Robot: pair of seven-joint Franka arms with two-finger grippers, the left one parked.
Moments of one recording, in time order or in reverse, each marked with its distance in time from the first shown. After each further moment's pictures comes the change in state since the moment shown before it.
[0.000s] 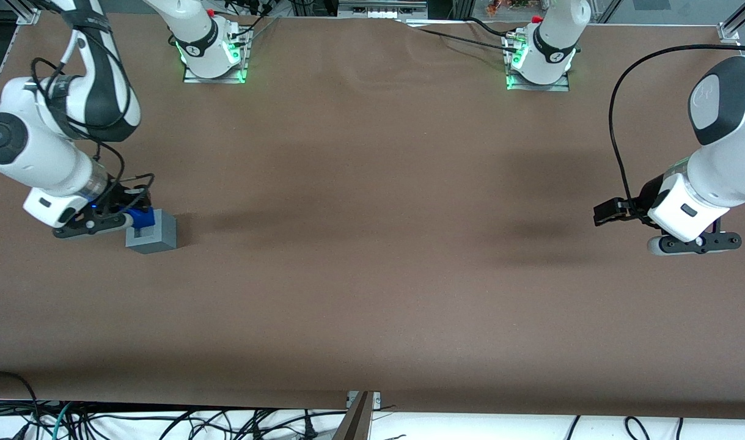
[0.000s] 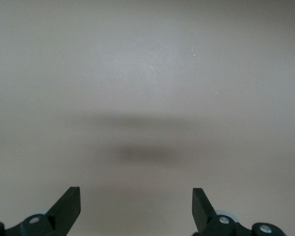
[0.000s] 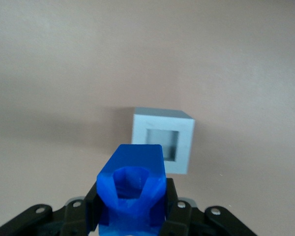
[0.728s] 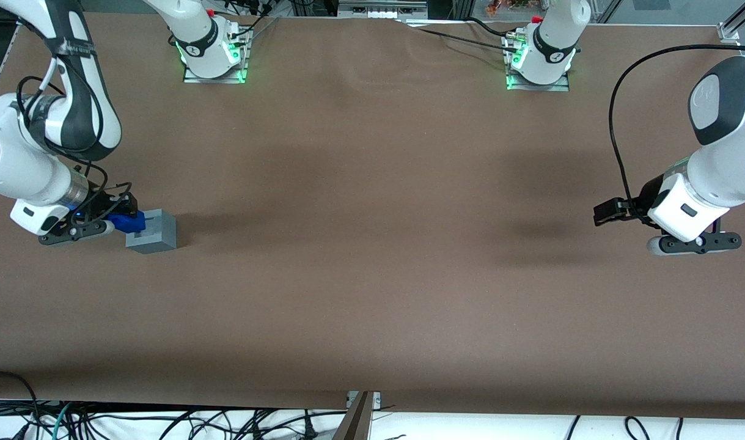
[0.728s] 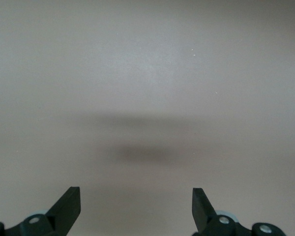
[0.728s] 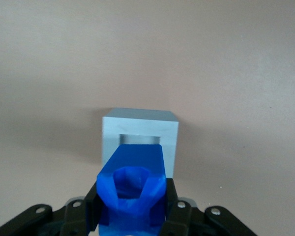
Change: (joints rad) arm -0.032 0.101 -0.057 -0.019 0.087 0.114 -0.101
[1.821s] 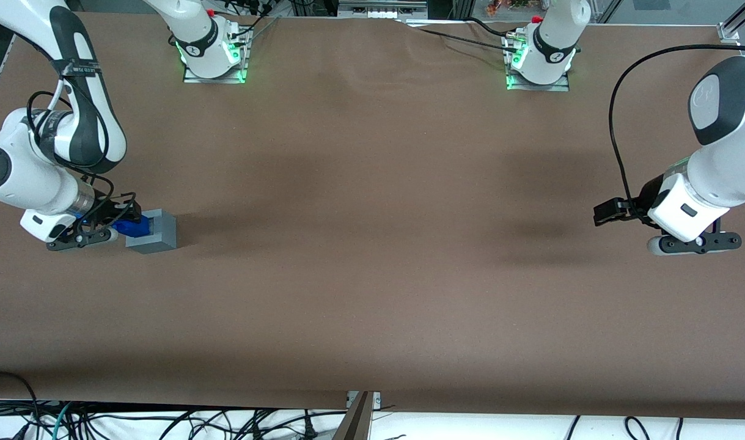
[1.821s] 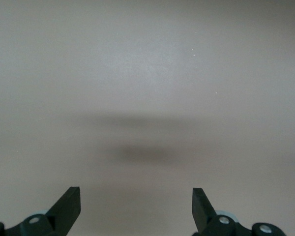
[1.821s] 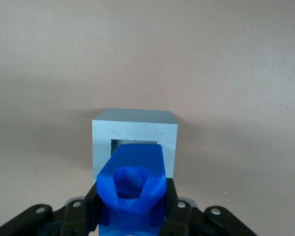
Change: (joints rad) arm -0.012 0.038 0.008 0.000 0.013 0.025 0.005
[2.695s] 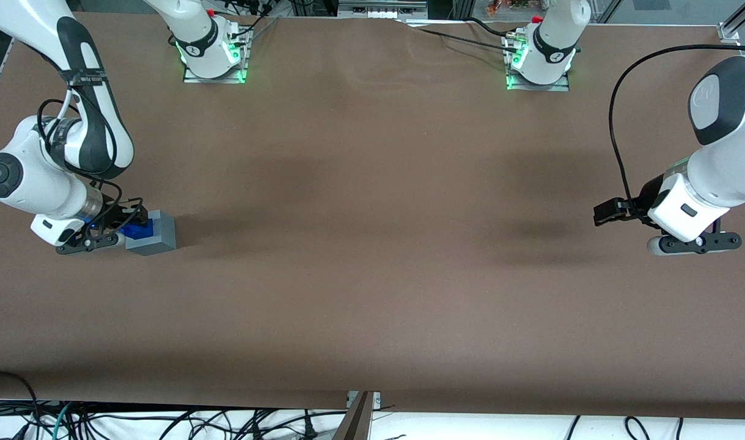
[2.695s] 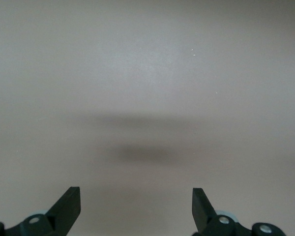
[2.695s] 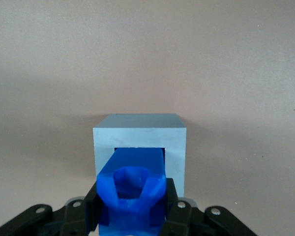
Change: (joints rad) arm 0.001 0.034 0.005 -0.001 0.020 0.040 0.005
